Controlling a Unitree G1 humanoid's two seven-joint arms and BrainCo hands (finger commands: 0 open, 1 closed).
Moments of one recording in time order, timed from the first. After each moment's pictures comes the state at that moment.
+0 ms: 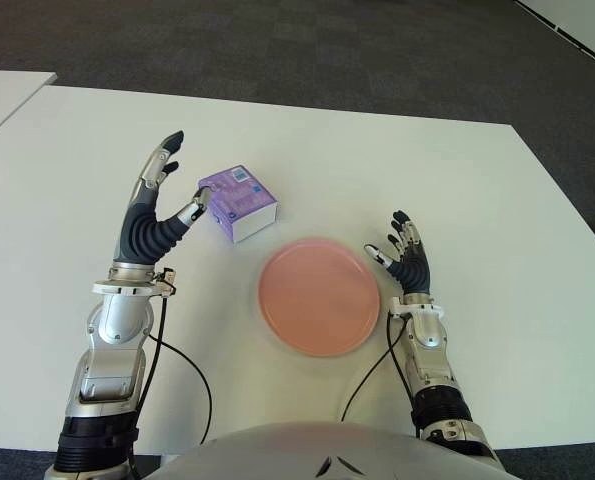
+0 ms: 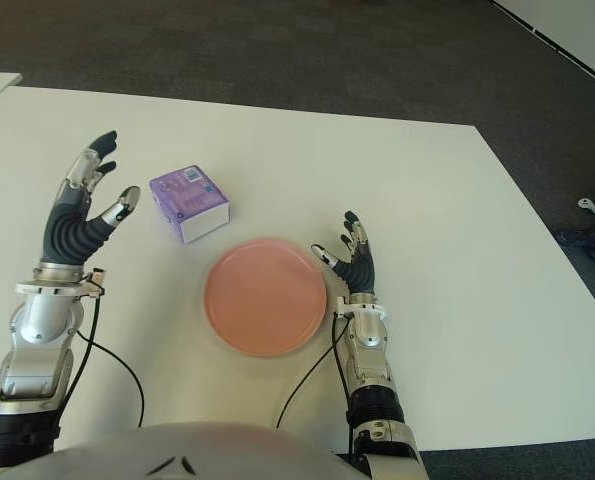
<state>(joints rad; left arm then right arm) 0.13 0.19 0.08 -0.31 0.28 -0.30 0.05 -0.03 -0.12 -0.11 0.48 -0.01 -0.51 -0.02</state>
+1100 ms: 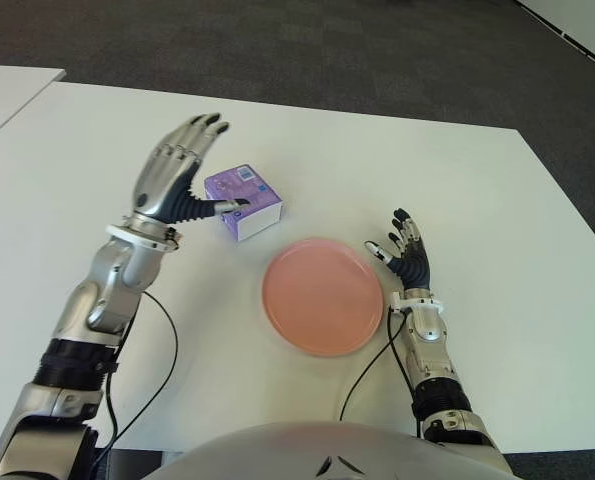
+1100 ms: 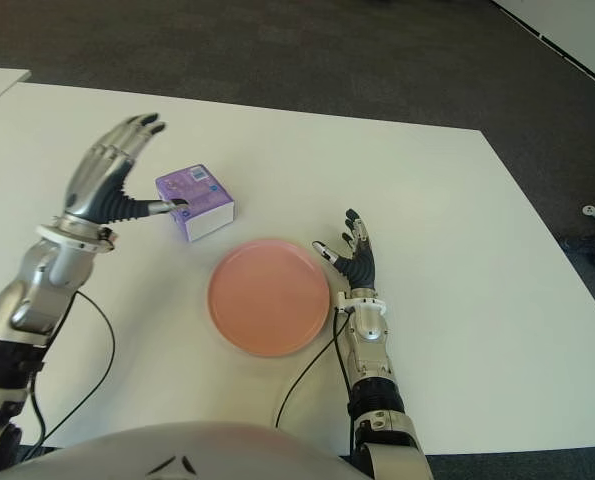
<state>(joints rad) -0.22 0.42 -0.13 0.09 0.81 -0.38 0.23 -0.07 -0.12 -0.10 0.53 -0.01 -0.50 -0.03</state>
